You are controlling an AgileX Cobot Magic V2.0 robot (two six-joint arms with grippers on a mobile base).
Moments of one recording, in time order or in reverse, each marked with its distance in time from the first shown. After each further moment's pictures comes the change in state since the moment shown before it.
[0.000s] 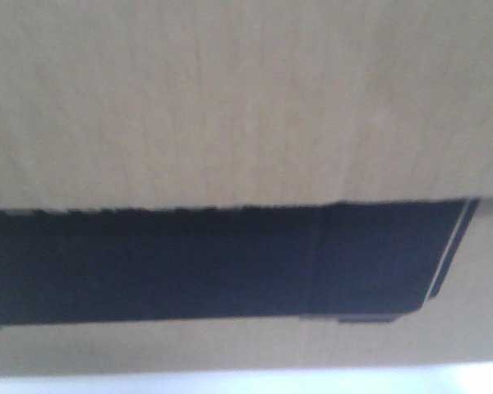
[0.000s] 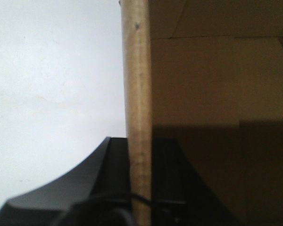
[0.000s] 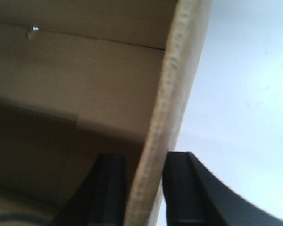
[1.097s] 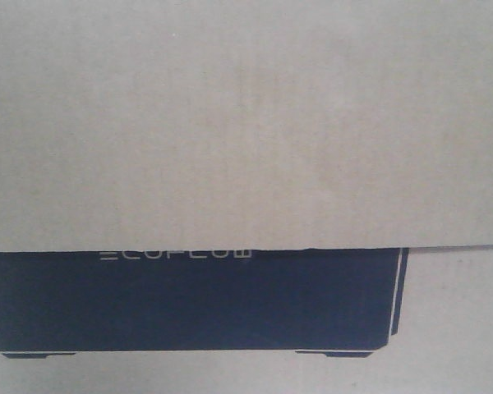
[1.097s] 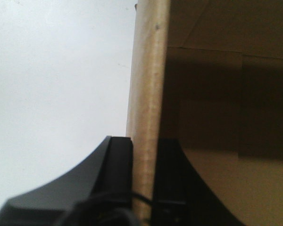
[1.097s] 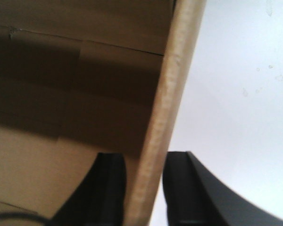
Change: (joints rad) left arm 0.083 0.439 -0.031 -0.074 -0.188 -0.016; right arm 0.004 0.372 -0.032 -0.099 -0.103 0.045
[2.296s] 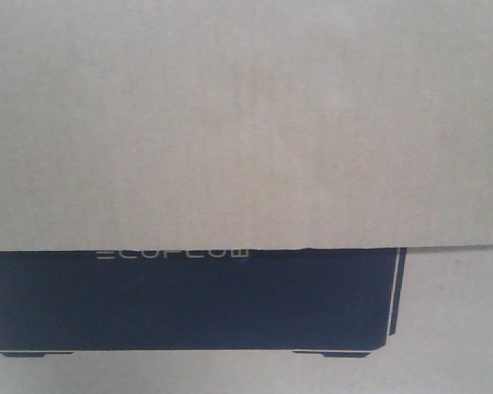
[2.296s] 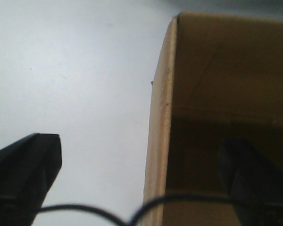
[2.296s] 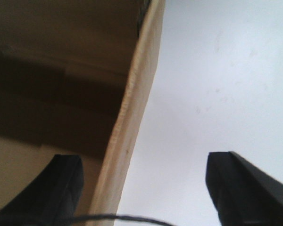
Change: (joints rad) left arm 0.019 -0.133 -0.190 0.045 0.062 0.027; right arm 0.000 -0.156 -0.138 -0.079 0.095 -0.008
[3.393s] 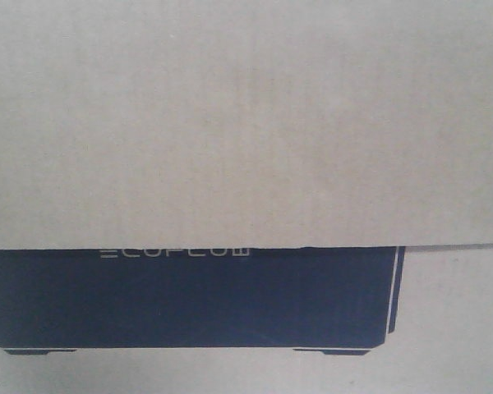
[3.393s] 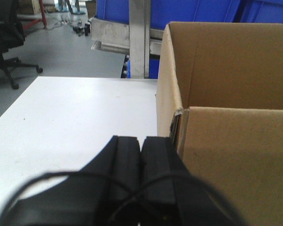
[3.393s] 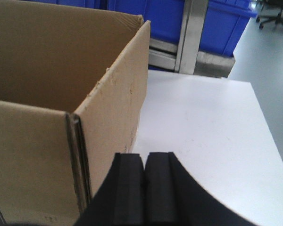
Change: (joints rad) left arm 0.000 -1.189 0.986 0.028 -0.420 0.035; right arm 0.000 -1.234 0.998 -0.010 -0.482 -0.002
